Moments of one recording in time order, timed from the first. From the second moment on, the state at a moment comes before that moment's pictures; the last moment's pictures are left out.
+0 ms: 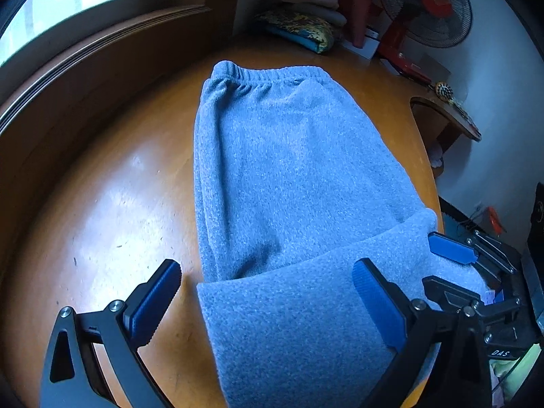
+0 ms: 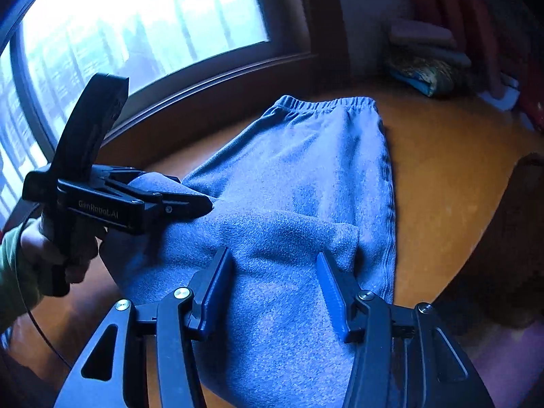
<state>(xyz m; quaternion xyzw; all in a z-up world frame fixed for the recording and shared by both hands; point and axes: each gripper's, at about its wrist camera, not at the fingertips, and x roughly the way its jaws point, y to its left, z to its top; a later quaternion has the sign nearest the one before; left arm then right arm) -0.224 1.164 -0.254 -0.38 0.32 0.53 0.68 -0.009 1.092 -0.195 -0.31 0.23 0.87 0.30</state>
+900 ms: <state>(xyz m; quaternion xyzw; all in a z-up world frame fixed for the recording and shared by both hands) -0.240 1.096 -0.210 -0.38 0.24 0.61 0.65 0.038 1.116 -0.164 -0.34 0.22 0.87 0.27</state>
